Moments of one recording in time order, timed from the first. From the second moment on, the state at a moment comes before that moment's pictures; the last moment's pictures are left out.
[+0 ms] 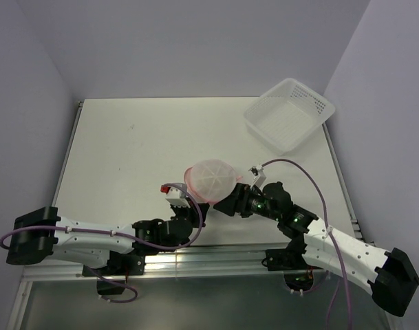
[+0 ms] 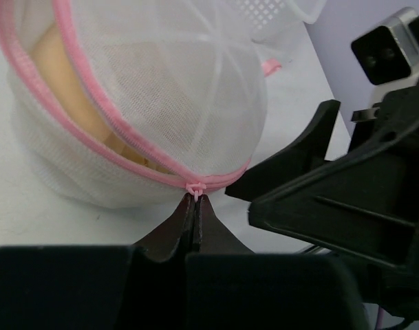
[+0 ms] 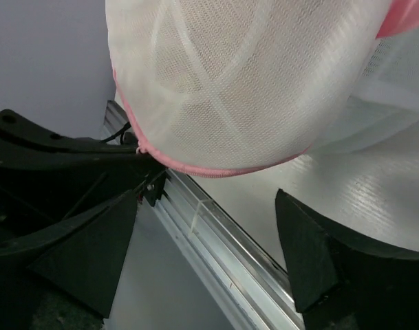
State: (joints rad) left arm -1.45 1.16 0.49 0.27 -0.89 -0.96; right arm 0.77 0.71 0.29 0.06 -0.22 0.93
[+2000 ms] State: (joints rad) left arm -1.55 1.24 0.57 0.17 -1.04 -0.92; right arm 0.61 0.77 0.41 0.02 -0.24 0.78
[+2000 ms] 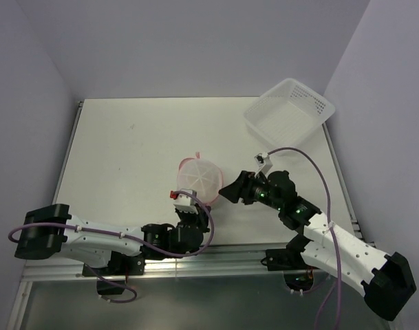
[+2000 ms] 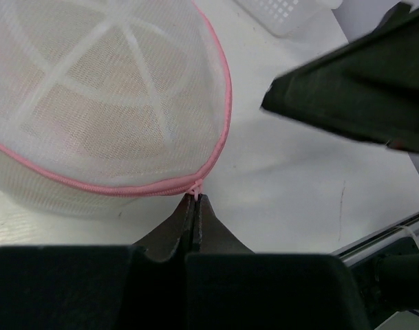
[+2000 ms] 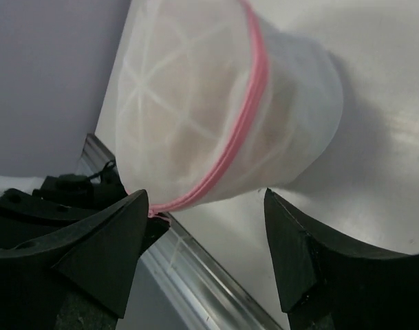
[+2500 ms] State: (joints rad) left arm -1.52 1.24 0.58 0.24 -0.96 -0.86; right arm 0.73 0.91 0.41 0.08 -0.22 0.85
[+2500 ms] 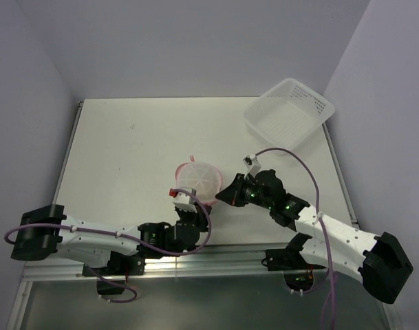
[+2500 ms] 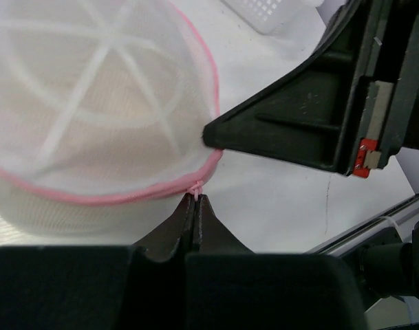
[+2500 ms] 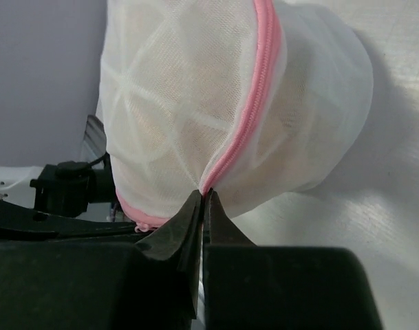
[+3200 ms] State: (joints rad) left arm -1.51 0.84 0.45 -0.18 -1.07 -1.15; right arm 0.58 1.29 0.78 0.03 -0.37 0.70
